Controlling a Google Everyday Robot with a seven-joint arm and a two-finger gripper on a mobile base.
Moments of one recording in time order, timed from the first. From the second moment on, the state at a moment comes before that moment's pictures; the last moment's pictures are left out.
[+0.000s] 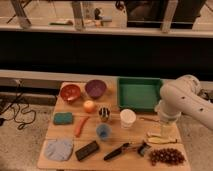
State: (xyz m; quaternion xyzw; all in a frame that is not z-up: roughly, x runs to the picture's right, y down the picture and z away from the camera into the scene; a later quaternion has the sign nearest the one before) arm 0.265 0.163 0.676 -0.31 0.02 -0.02 0.95
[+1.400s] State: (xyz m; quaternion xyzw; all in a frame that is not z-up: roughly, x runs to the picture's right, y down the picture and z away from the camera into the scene) arm 0.176 0.284 0.700 -0.40 -0.03 -0.06 0.91
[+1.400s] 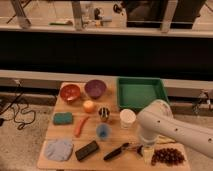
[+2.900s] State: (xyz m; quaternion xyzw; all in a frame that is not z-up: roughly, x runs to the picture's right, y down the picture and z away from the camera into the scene) arm 0.185 0.349 0.702 -0.46 0.00 0.01 0.89
